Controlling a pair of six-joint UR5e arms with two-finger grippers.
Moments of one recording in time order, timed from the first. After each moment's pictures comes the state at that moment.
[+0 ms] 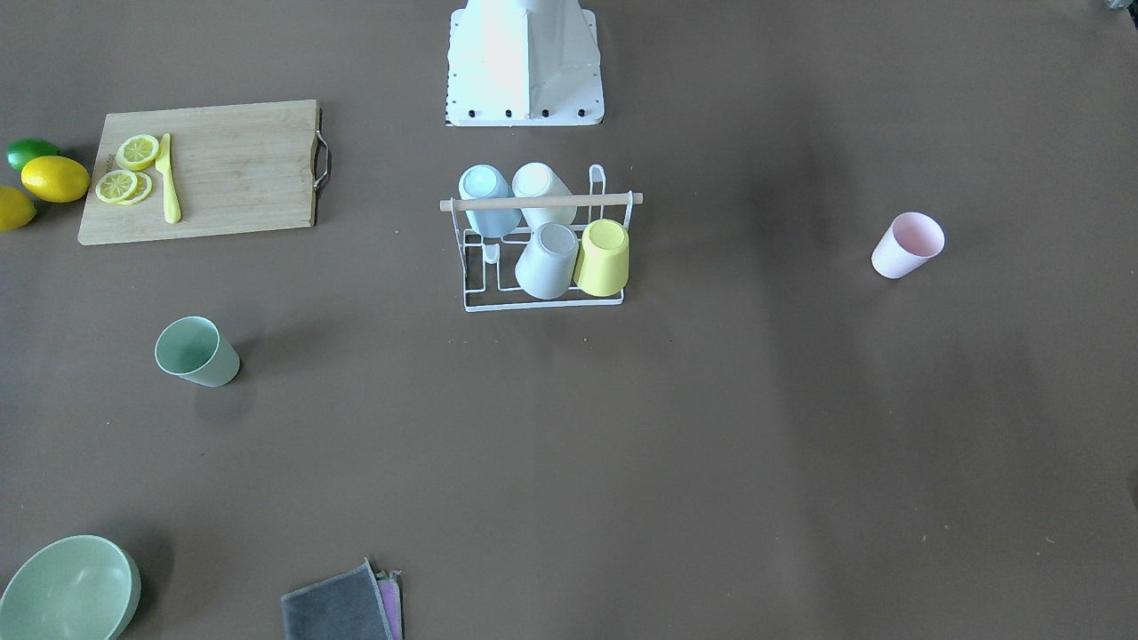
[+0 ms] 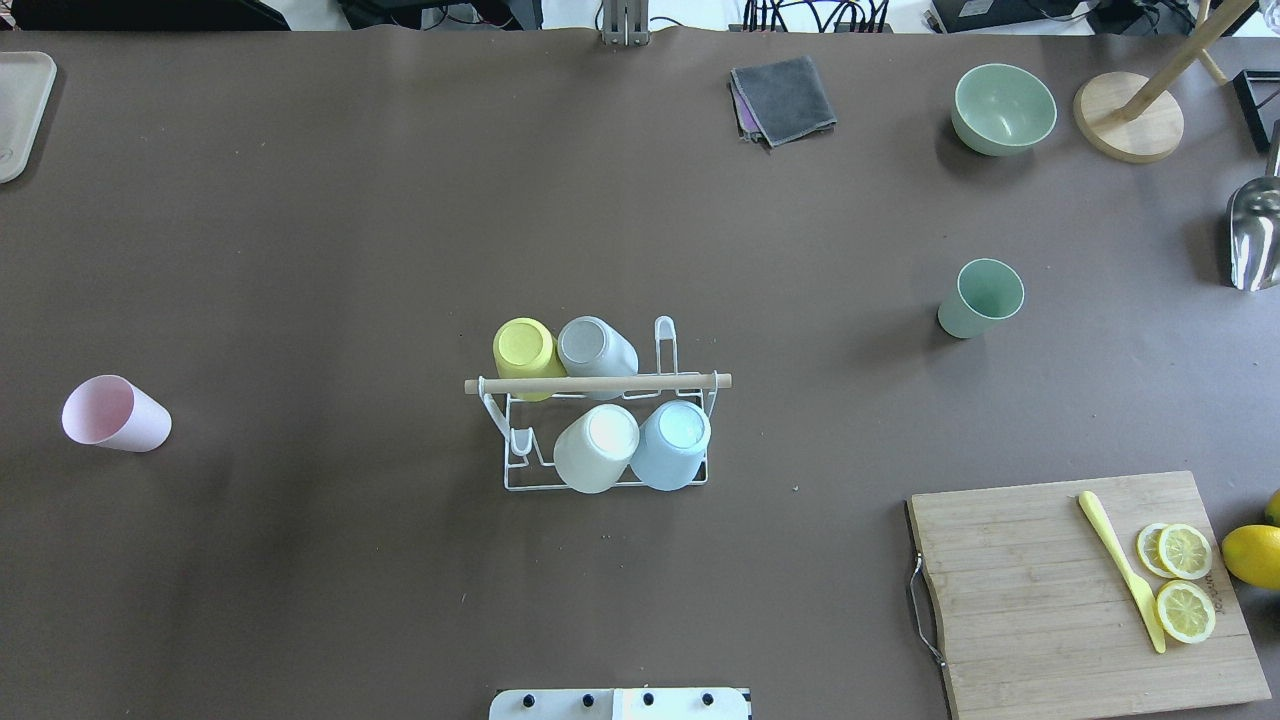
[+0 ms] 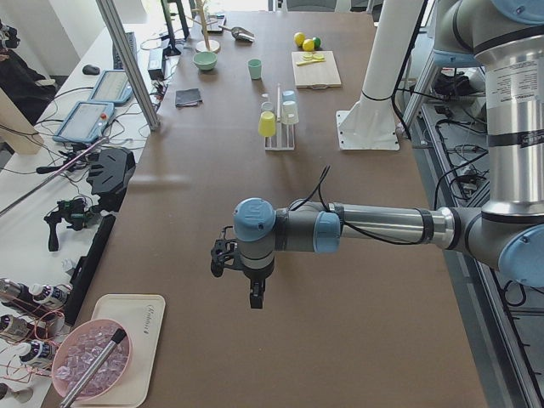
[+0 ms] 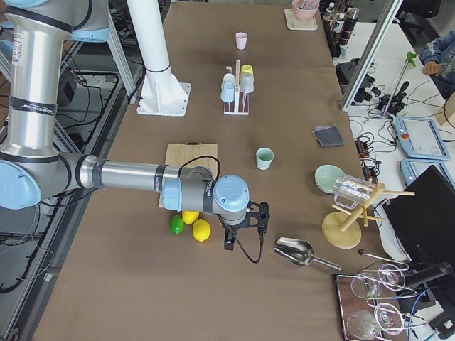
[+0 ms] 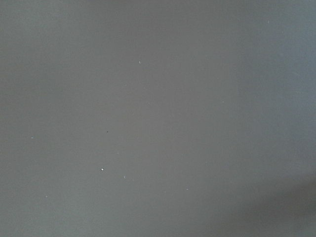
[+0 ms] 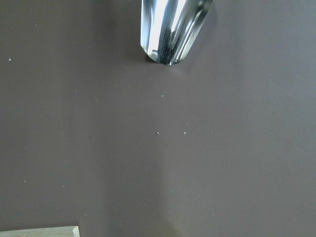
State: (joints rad) left arm -1.58 -1.41 -1.78 -1.54 -2.33 0.02; right arm 1.62 -1.76 1.73 -1.55 2.46 0.03
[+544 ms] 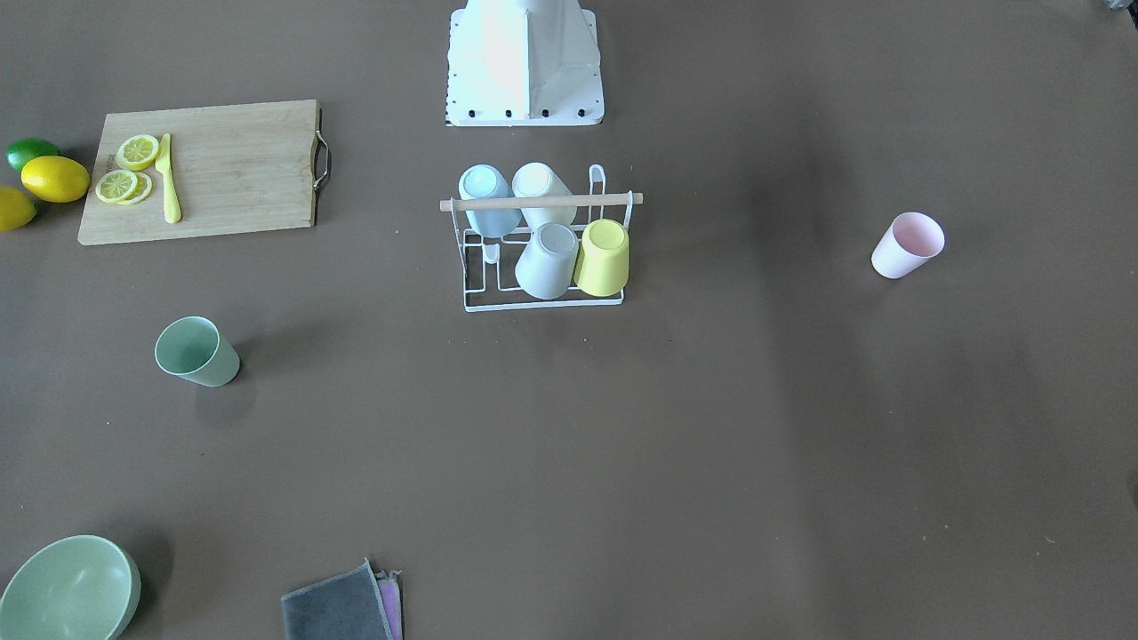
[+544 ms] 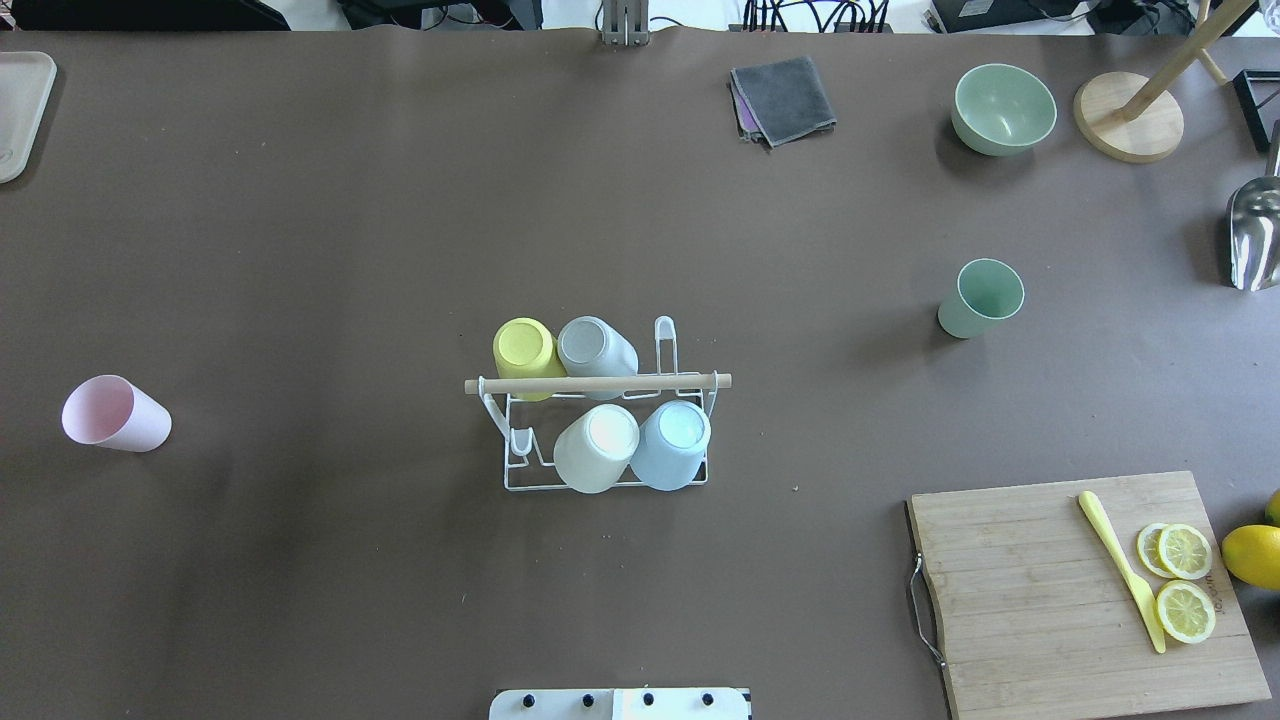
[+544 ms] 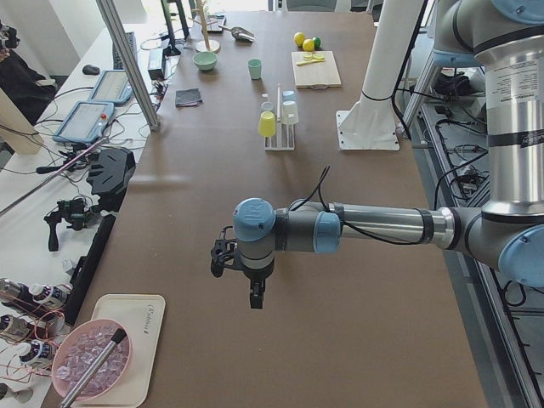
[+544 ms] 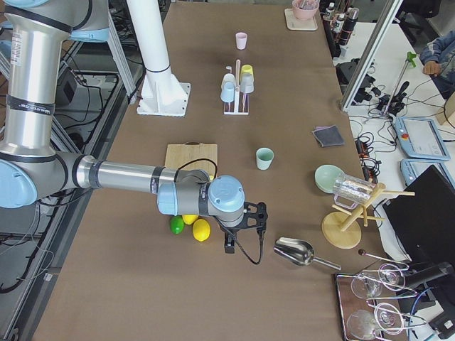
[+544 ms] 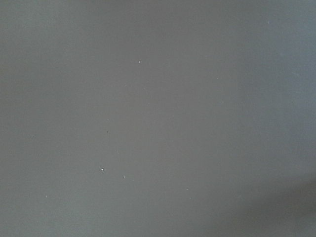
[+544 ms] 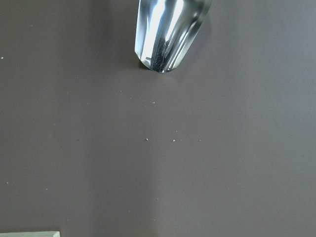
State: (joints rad) left arm -1.58 -1.41 -1.78 -1.54 -2.33 0.02; right arm 1.61 -1.78 1.71 -1.45 2.42 0.03
